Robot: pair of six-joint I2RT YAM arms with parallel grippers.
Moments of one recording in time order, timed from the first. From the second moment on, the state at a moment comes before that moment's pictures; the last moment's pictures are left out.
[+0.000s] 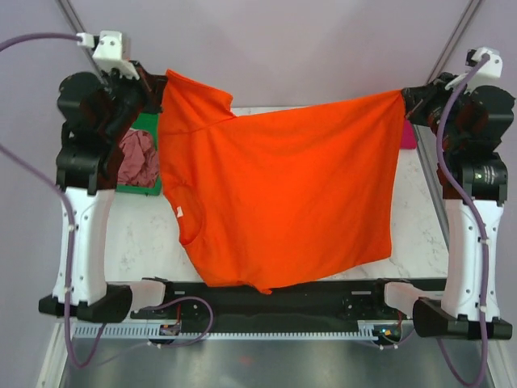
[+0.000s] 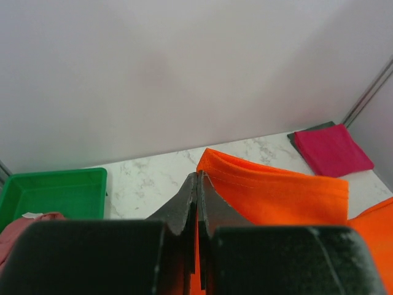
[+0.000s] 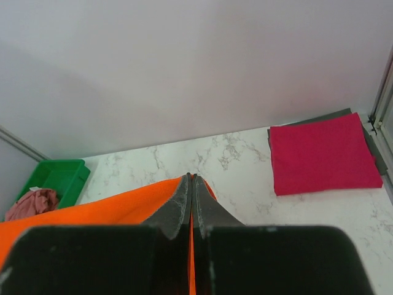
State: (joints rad) left arm -0.16 1.23 1.85 -0.57 0.13 -0.10; right arm -0.08 1.14 1.68 -0.54 -0.17 0.35
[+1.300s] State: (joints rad) left arm -0.16 0.77 1.67 -0.48 0.24 -0.10; right arm -0.04 0.66 1.56 -0.59 -0.09 0.35
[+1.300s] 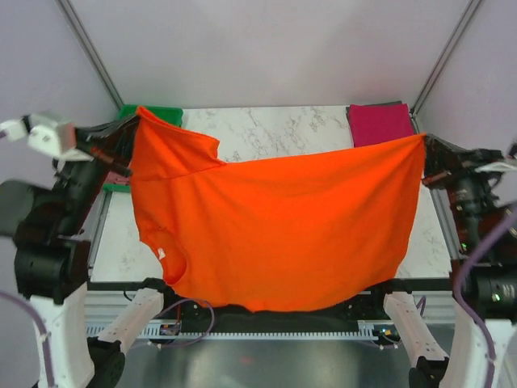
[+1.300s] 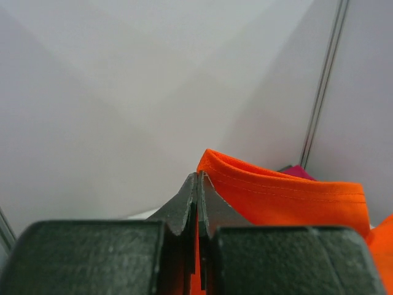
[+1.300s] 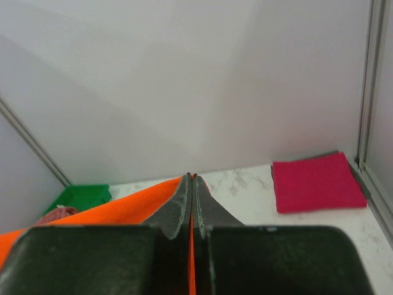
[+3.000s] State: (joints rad) left arm -0.06 2.11 1.62 0.06 0.32 0.04; right arm -0.10 2.08 1.35 0.43 -0.29 0.35
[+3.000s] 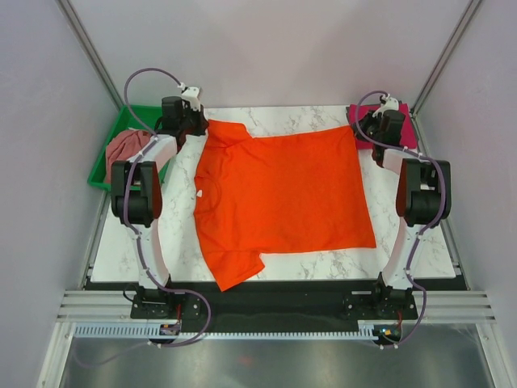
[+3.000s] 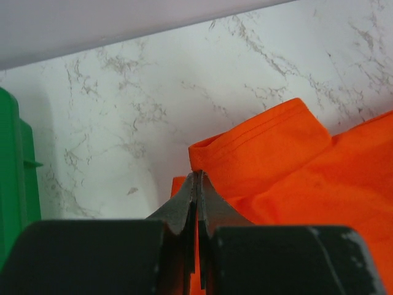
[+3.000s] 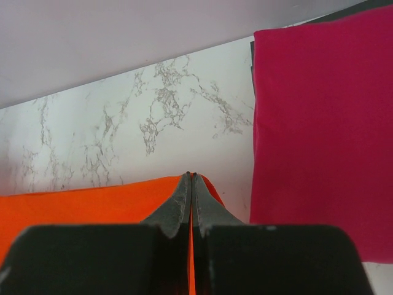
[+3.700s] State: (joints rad) left arm -0.05 1.86 1.37 0.08 0.31 0.04; right arm -0.13 2.03 1.18 0.53 -0.29 0.36
